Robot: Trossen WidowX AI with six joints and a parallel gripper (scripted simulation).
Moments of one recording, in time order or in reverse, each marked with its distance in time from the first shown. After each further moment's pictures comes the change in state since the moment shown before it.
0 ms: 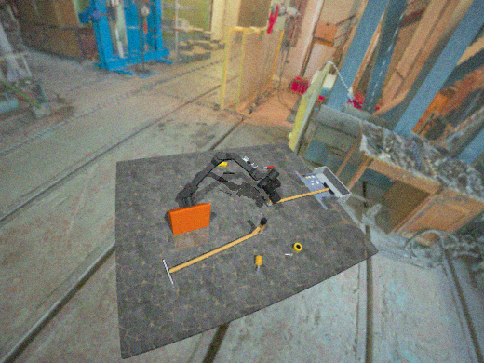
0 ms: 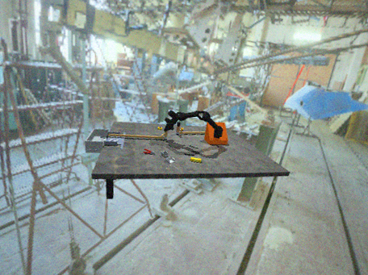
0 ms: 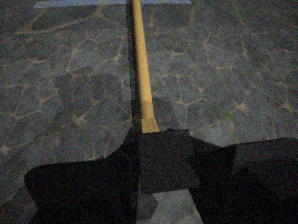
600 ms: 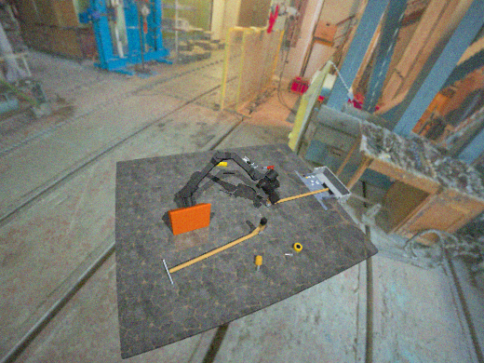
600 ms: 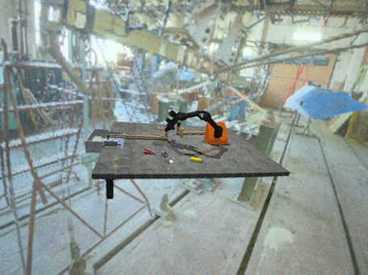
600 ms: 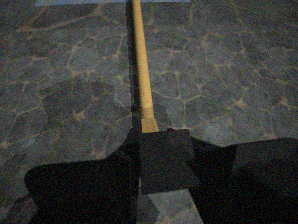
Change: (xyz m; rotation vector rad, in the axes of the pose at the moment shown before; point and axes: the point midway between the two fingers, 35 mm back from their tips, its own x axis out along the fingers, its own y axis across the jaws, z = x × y) arm -0.005 -0.001 -0.006 0.000 0.000 -0.001
